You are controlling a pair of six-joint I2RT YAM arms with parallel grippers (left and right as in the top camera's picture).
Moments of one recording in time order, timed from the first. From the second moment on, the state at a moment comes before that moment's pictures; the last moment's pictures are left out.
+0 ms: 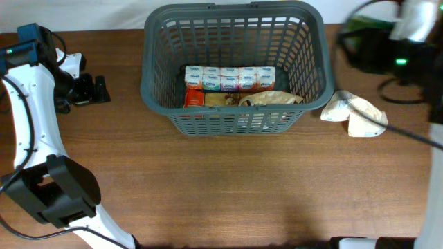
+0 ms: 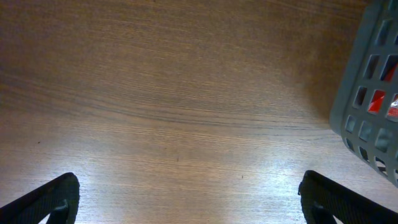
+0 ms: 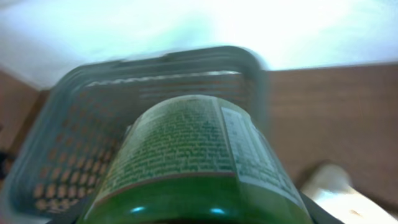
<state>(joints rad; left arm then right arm) 0.32 1.98 1.99 -1.42 0.10 0.16 0.00 1.52 2.07 -1.18 -0.34 0.14</state>
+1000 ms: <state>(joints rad) 0.32 1.98 1.99 -1.42 0.10 0.16 0.41 2.15 2.08 -1.12 -0.31 0.07</state>
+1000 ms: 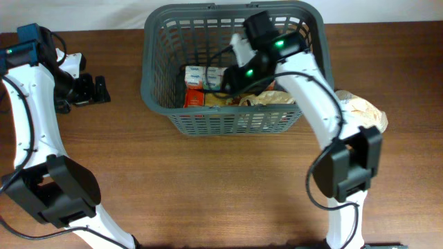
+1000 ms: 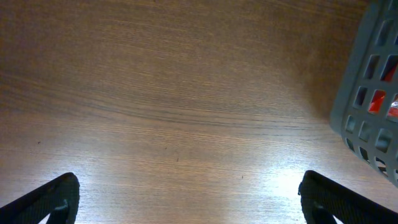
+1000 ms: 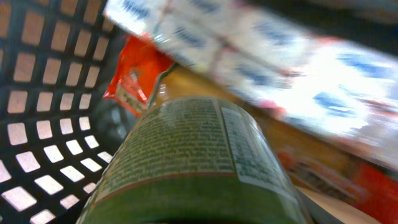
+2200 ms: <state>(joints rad) 0.32 1.98 1.99 -1.42 0.10 0.16 -0.06 1.88 2.81 -1.44 0.13 0.12</state>
